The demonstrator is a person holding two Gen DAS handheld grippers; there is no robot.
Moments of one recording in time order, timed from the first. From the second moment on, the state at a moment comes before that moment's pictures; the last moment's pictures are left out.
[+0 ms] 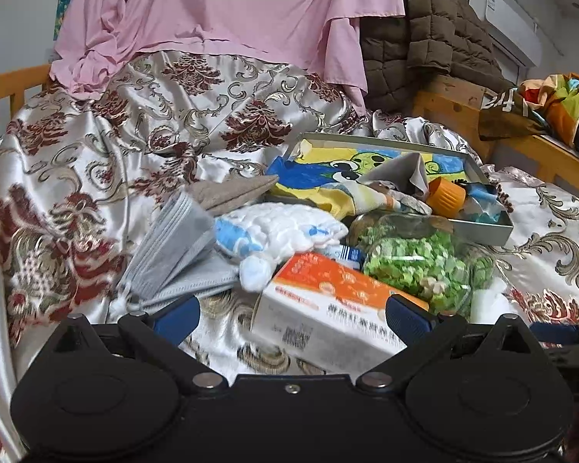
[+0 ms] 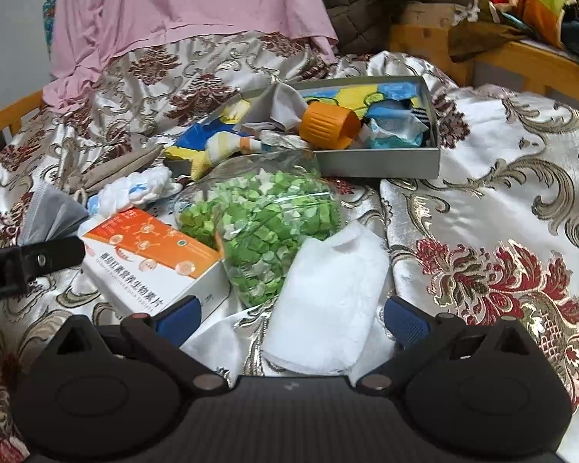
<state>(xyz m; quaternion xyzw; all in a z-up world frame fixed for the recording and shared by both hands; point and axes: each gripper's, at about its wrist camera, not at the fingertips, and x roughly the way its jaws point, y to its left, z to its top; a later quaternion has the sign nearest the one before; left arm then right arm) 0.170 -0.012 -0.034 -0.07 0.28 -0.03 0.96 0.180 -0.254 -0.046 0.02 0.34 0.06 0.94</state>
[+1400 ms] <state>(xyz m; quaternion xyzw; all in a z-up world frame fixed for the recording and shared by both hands) 0.293 -0.026 -0.032 0.09 0.34 -0.12 0.93 0.209 -0.260 -0.065 0.08 0.37 0.07 0.92</state>
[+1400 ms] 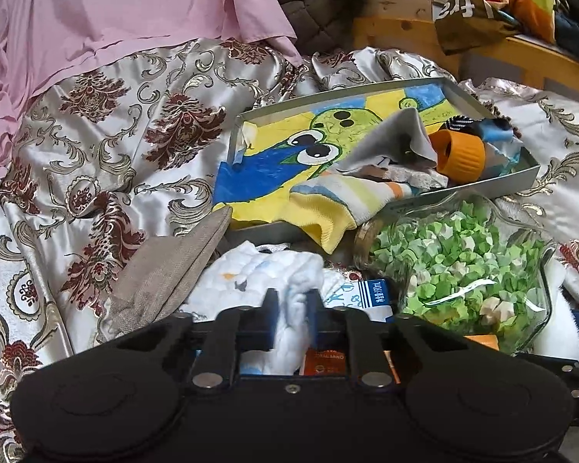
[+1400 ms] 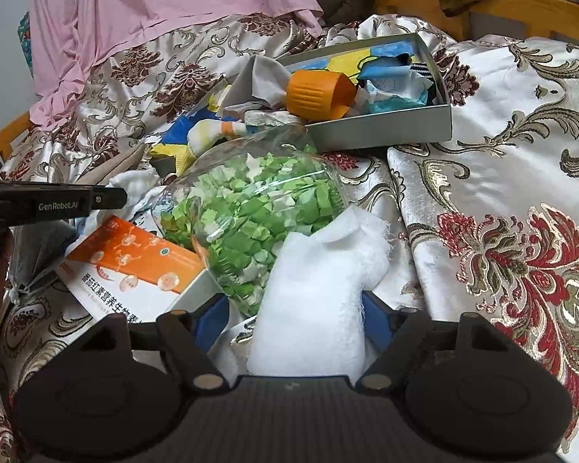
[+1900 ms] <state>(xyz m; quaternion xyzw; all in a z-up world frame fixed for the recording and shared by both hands) 0.268 -0.048 -0.025 0.11 0.33 -0.16 0.92 0.207 -0.258 -0.060 0.09 0.37 0.09 0.92</state>
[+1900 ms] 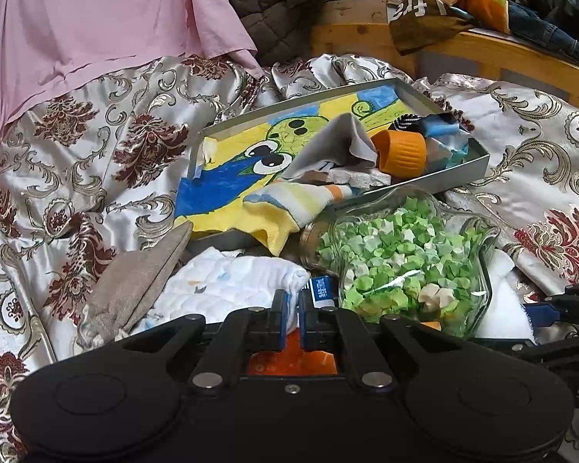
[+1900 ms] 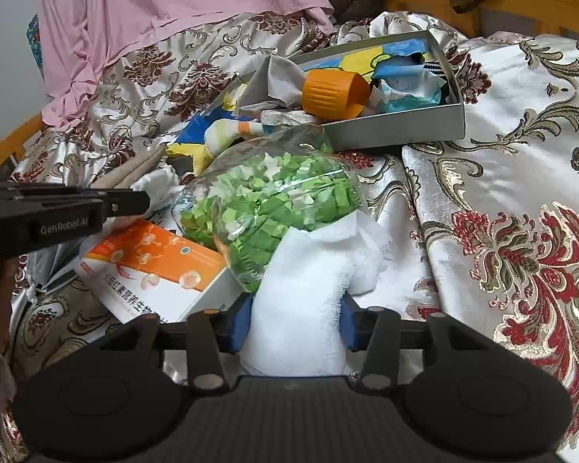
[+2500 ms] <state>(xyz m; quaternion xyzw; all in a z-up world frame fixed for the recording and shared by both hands) 0.275 -0.065 -0.029 0.19 0.32 -0.11 0.92 0.202 -0.262 -0.050 0.14 0.37 0.11 0.91</state>
